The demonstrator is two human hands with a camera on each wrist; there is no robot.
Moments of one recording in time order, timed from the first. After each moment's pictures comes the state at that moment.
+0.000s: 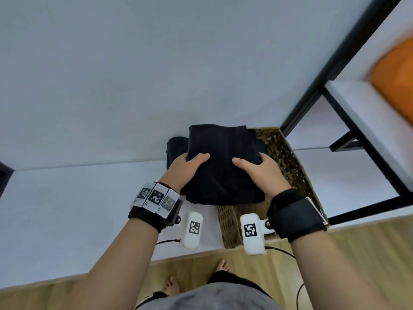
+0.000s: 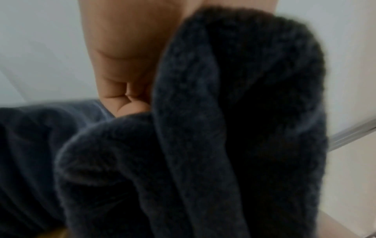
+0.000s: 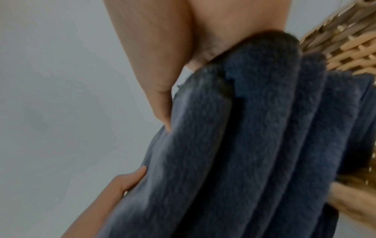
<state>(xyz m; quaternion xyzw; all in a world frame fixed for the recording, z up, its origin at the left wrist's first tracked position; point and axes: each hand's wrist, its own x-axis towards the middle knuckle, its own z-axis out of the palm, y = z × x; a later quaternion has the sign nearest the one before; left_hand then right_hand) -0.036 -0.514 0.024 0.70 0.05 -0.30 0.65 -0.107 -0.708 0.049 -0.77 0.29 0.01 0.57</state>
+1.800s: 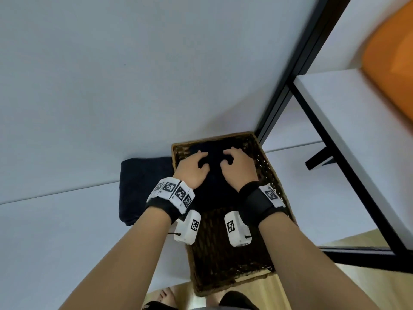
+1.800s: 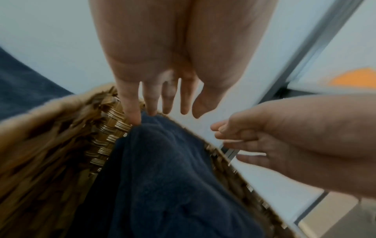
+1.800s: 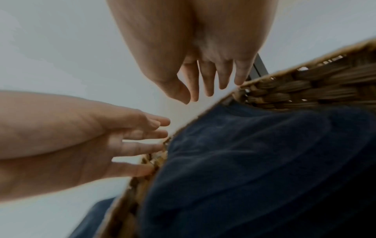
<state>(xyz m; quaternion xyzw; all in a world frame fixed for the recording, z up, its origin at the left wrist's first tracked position) 0.043 -0.695 -0.025 0.90 -0.15 -0.23 0.34 -0.010 -0.839 -0.028 -0.89 0.22 0.01 0.40</state>
